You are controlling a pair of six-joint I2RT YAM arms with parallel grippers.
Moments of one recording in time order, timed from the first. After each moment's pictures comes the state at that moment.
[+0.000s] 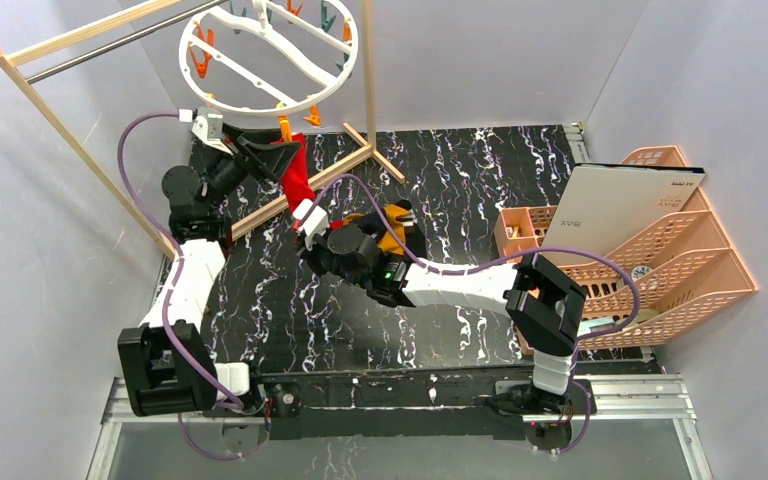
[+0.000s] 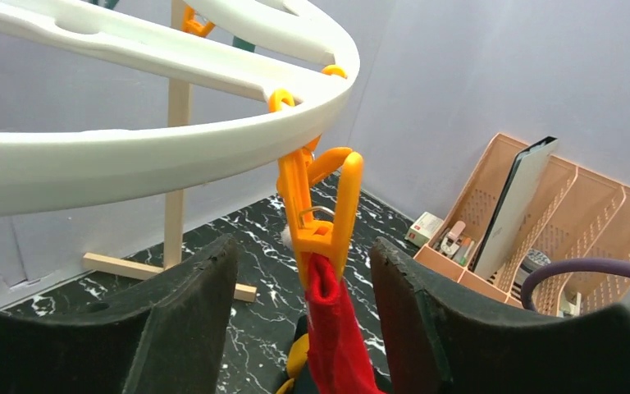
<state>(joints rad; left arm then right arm) 0.08 1.25 0.92 0.76 0.81 -0.56 1.20 1.84 1.30 0.34 0.18 -0.03</state>
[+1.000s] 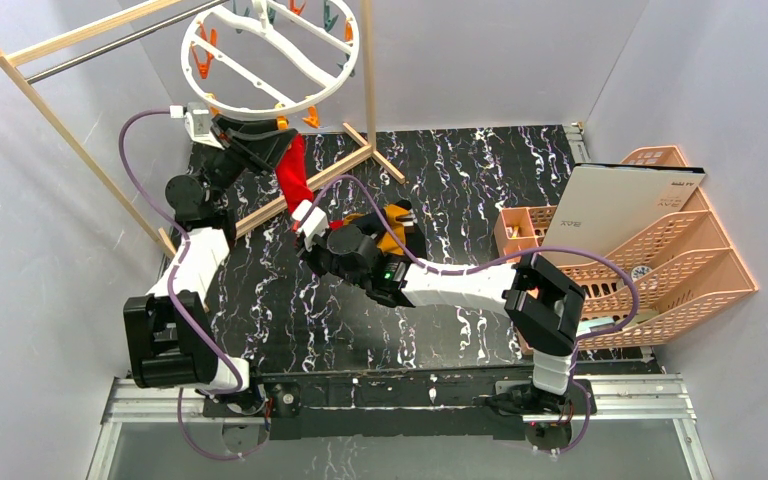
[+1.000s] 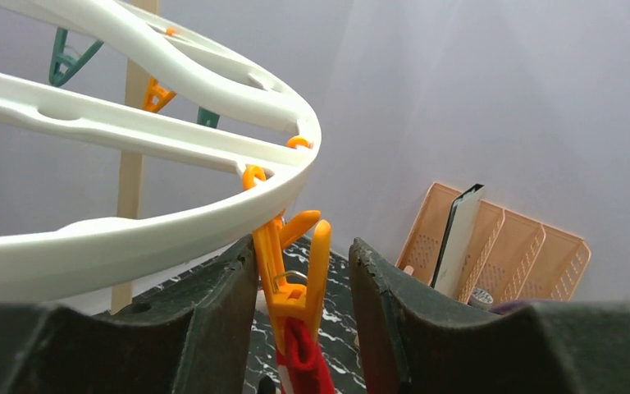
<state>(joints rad) 0.08 1.40 0.94 1.19 0.82 -0.86 1.20 1.84 1.30 0.34 0.18 -0.04</state>
